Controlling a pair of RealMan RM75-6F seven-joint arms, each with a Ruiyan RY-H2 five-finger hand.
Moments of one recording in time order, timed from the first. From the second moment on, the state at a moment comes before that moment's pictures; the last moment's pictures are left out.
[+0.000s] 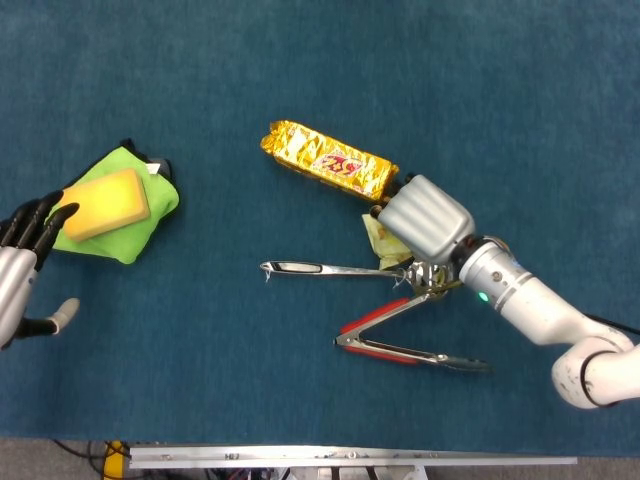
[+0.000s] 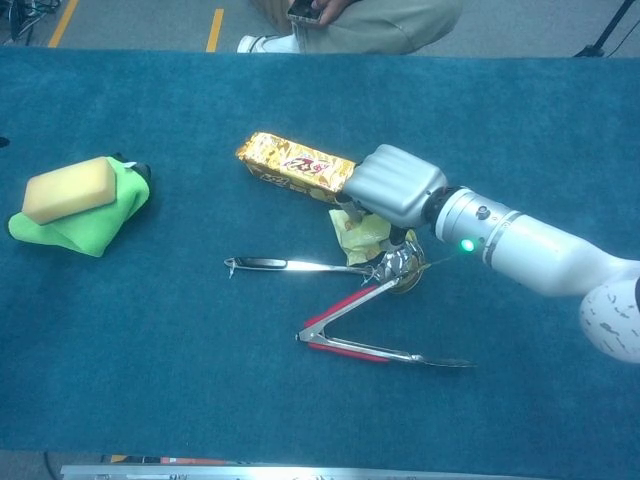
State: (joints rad) left arm -0.20 -0.91 0.07 -1.98 1.50 1.23 0.09; right arm 0.83 -1.63 0.02 -1.51 -1.17 0.89 -0.76
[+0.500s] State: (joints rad) left arm -0.20 -0.91 0.06 -1.97 1.50 1.23 0.09; right arm 0.80 -1.55 0.08 -1.52 -1.18 0.95 -0.65
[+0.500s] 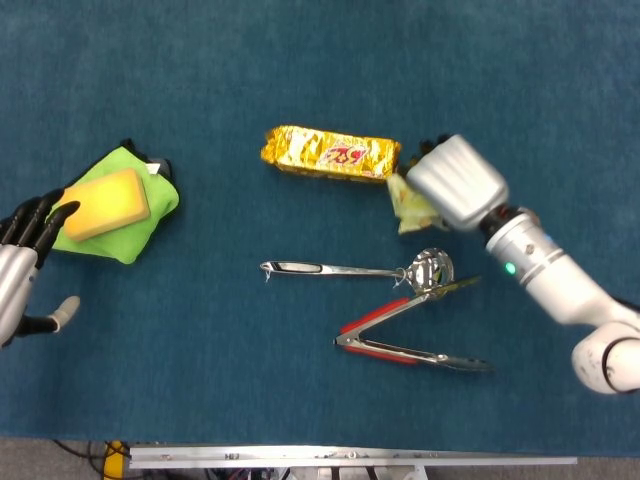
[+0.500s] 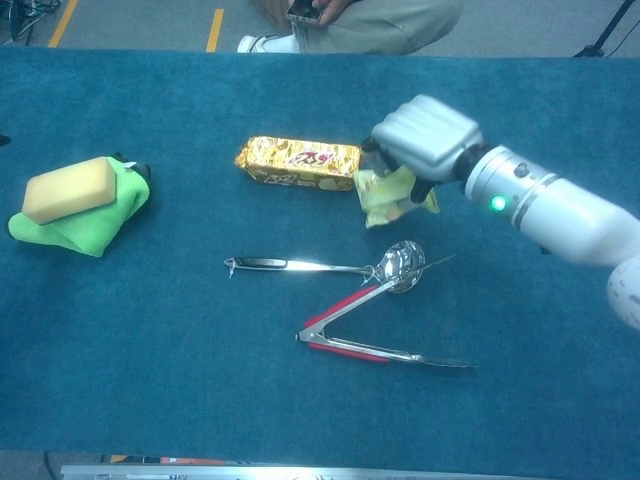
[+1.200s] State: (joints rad) left arm -0.19 -0.90 0.07 -1.97 1.50 1.24 0.08; right arm 0.86 -1.62 0.22 -1.40 -1.01 0.99 -0.68
